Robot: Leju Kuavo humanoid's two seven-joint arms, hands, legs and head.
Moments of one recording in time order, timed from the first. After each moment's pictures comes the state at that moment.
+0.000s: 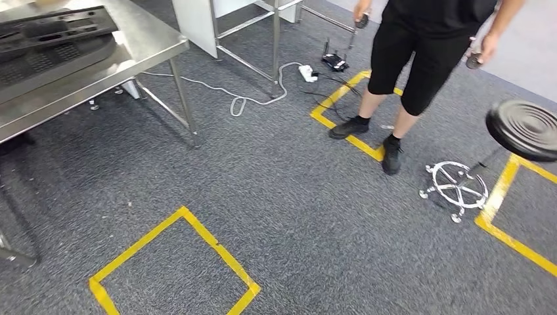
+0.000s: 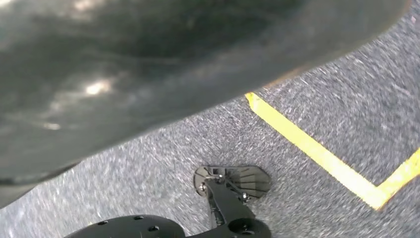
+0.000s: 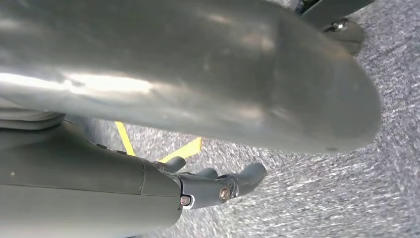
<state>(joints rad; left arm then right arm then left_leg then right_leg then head) -0.07 -0.14 1.17 -0.21 -1.18 0.24 -0.40 -0.02 0.09 -0.12 -0.19 0.49 -0.28 0.04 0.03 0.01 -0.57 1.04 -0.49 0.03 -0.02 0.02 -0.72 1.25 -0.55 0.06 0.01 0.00</state>
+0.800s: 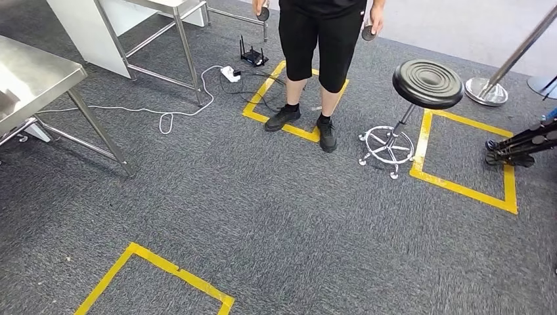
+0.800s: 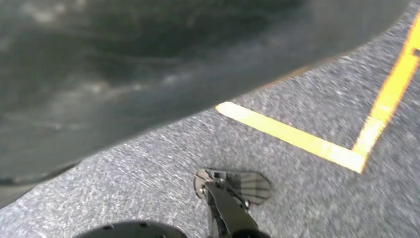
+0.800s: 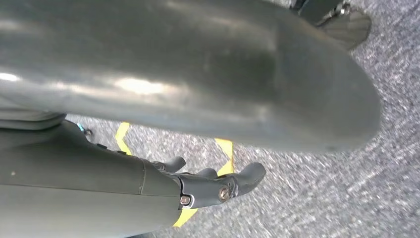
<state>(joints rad) -0.07 -0.15 1.17 -0.21 -1.18 0.28 -0.39 -0.02 0.10 -0.12 -0.18 0.49 -0.28 0.04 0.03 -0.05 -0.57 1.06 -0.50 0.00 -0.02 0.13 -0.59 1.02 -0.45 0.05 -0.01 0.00</state>
